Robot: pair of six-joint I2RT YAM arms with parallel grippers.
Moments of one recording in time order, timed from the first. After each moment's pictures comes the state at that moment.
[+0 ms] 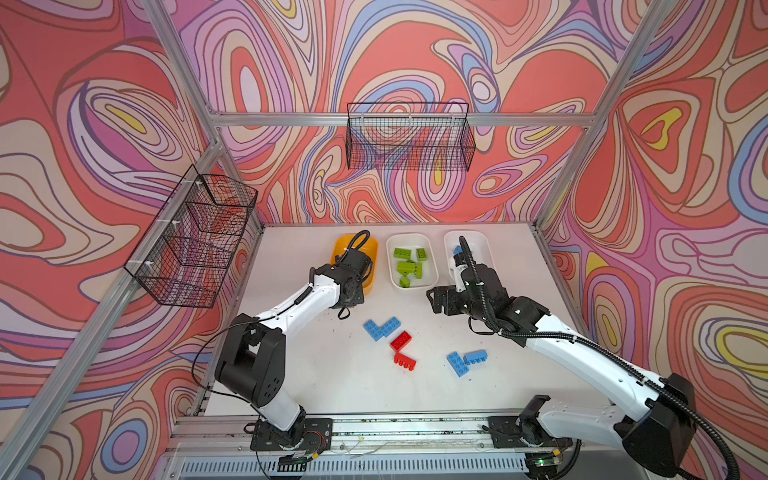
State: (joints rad) left arm -0.43 1.65 1.26 -0.81 -0.29 -0.61; right arm 0.66 1.20 0.99 -0.47 0.12 0.46
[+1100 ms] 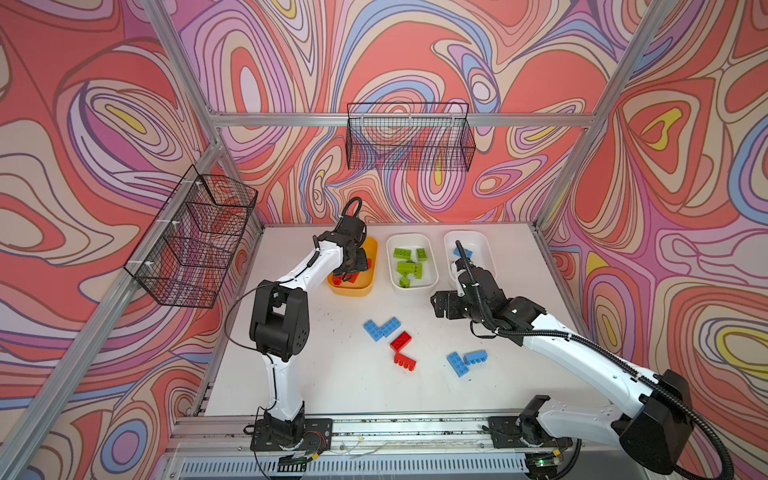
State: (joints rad) left arm -0.36 1.90 1.58 -0.80 -0.13 -0.51; right arm 0.65 1.22 0.96 -0.53 0.14 0.49
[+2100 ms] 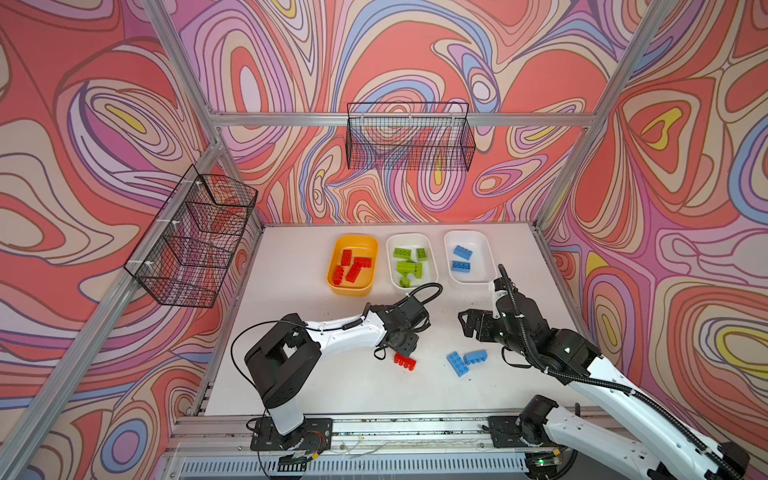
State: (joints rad) left arm -0.93 1.74 1.08 -0.58 -0.13 -0.33; right arm 0.65 0.81 0.83 -0.75 0.19 0.63
